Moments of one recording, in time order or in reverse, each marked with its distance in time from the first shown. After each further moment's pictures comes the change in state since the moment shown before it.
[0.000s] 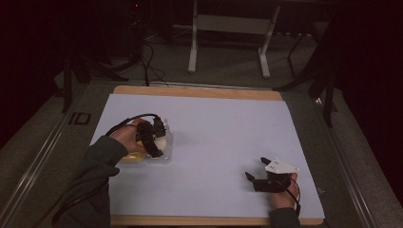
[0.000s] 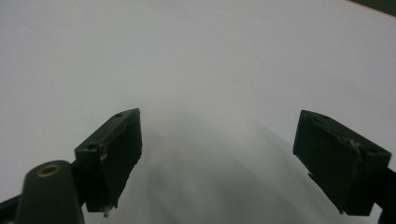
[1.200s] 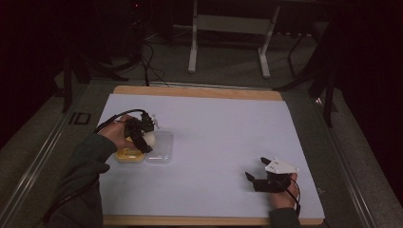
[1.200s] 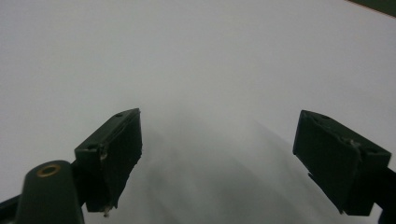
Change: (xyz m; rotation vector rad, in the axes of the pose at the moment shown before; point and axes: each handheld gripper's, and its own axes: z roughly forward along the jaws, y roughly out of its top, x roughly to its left) left arm 0.021 -0.028 -0.006 0.034 0.001 -0.082; right arm 0.000 0.000 0.000 0.000 0.000 -0.002
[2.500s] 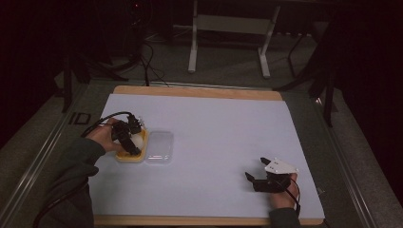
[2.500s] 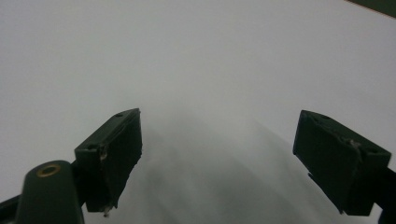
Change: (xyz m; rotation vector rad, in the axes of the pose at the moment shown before) left arm 0.016 -0.038 0.010 0.025 -0.029 -0.094; right arm 0.001 0.000 0.000 0.002 -0.004 -0.007
